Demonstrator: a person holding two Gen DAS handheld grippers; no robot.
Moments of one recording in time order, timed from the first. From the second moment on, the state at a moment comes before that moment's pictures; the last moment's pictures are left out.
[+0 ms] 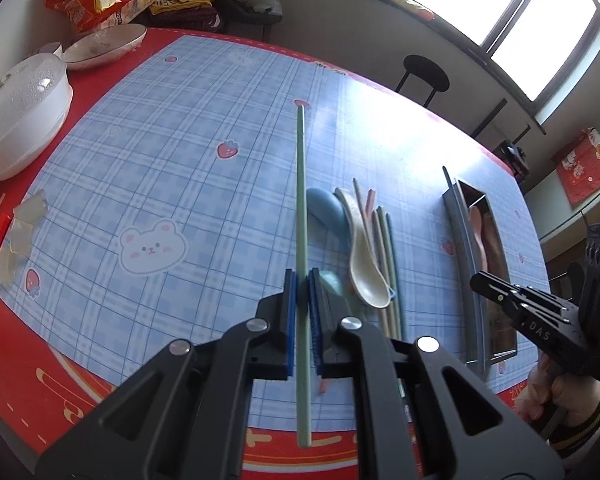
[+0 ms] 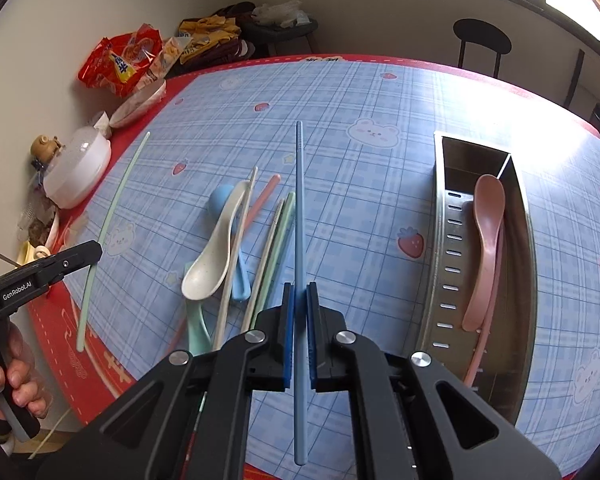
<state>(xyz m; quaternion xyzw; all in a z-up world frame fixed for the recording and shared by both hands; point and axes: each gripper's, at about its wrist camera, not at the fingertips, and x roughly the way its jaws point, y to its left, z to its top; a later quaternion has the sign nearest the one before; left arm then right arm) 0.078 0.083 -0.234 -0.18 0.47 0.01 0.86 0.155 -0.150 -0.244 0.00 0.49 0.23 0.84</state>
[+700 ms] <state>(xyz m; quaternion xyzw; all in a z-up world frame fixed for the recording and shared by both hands) 0.147 -0.071 -0.229 -0.14 0.53 -0.14 0.82 0.162 -0.281 -0.250 0.09 0.52 0.11 0.84</state>
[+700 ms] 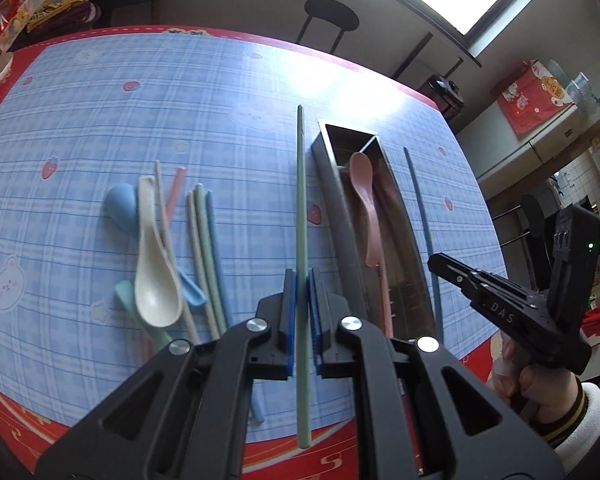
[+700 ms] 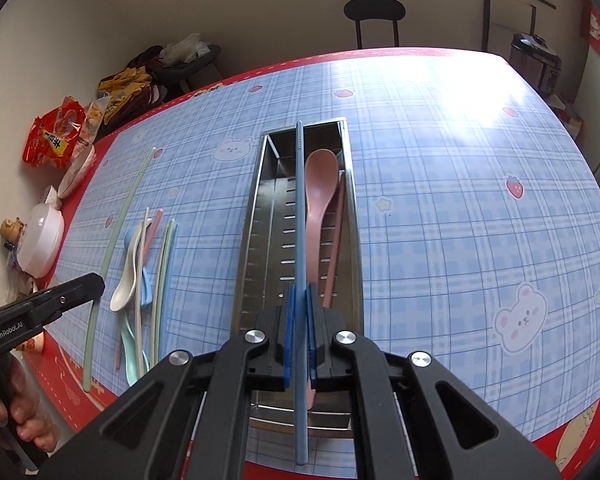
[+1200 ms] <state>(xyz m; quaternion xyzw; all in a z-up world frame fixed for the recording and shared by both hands) 0.196 -0.148 -0.274 -0.17 0.58 -0.16 0.78 0.188 -0.288 -0.272 0.12 0.55 0.10 0.82</state>
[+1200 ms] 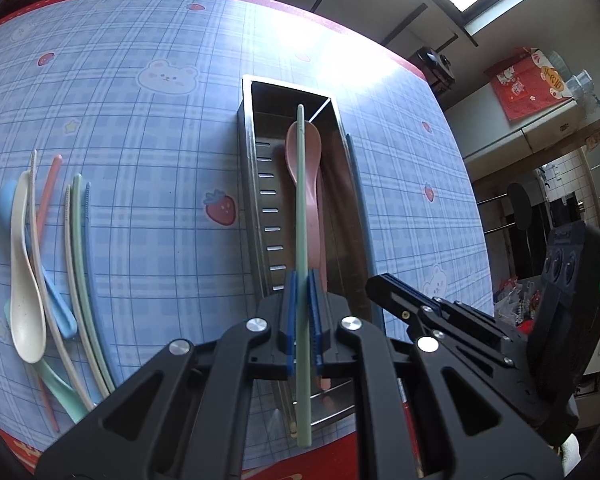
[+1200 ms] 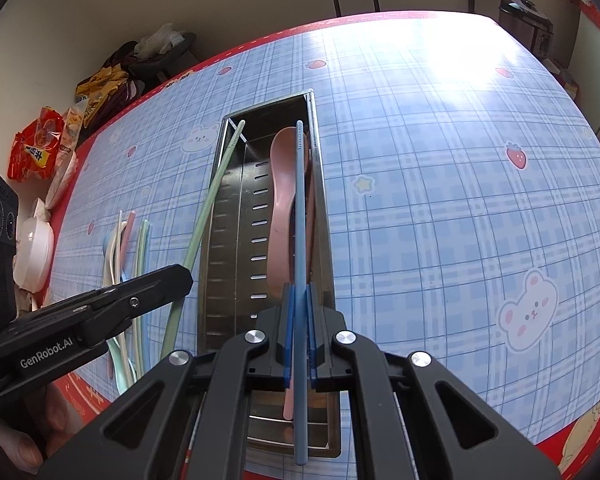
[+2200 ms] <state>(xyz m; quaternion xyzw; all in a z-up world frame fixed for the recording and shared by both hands) 0.179 -0.044 -0.207 -0.12 0.50 -0.10 0.85 0.168 -0.273 -0.236 0.13 0.51 0.14 0.84</state>
